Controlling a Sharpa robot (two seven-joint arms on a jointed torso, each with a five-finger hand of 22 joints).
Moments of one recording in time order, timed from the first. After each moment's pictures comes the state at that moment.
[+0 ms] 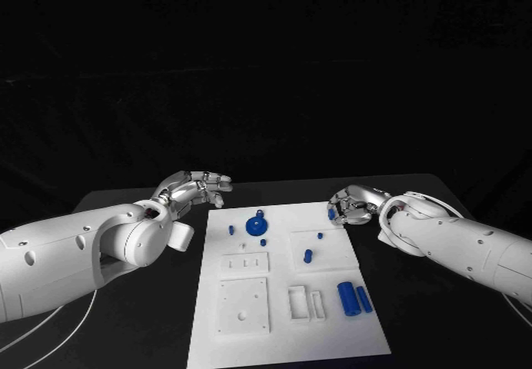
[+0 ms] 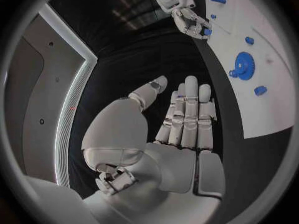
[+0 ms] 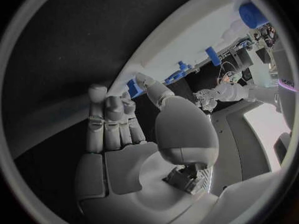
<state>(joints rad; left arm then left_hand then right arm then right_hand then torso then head) 1.40 -0.86 -0.16 1.45 -0.05 -0.26 0.32 1.12 -0.10 0.55 -0.29 0.16 0.81 0.18 0.30 0.48 1.13 0.13 0.13 0.07 1.05 0.03 0.74 0.58 0.05 0.83 -0.07 0.65 1.31 1.24 -0.63 0.00 0.92 -1.32 -0.20 0.20 1.11 -0.12 0.47 -0.29 0.31 0.85 0.15 0.25 0.43 1.00 0.05 1.24 1.07 1.27 -0.06 1.23 1.01 0.21 1.23 -0.02 0.77 1.31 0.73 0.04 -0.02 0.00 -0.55</state>
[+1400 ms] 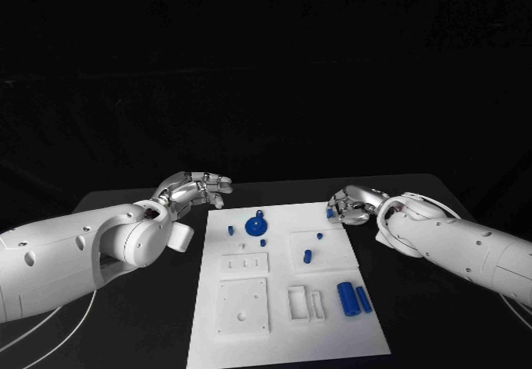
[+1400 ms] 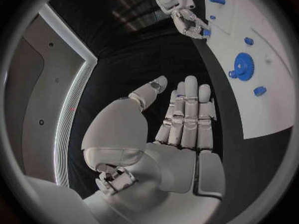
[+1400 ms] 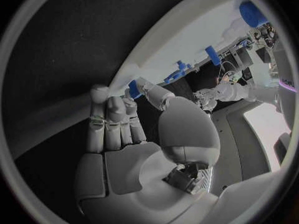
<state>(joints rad) 1.40 -0.86 -0.16 1.45 -0.06 -0.26 0.31 1.11 -0.09 0.55 -0.29 0.16 0.83 0.17 0.30 0.49 1.17 0.12 0.16 0.08 1.05 0.02 0.75 0.57 0.05 0.83 -0.07 0.65 1.31 1.23 -0.63 0.00 0.94 -1.32 -0.22 0.18 1.06 -0.08 0.71 -0.19 0.06 0.96 0.08 0.32 0.44 1.01 0.00 1.24 1.06 1.28 -0.10 1.22 1.02 0.23 1.25 -0.03 0.78 1.31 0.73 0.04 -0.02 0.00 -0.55</state>
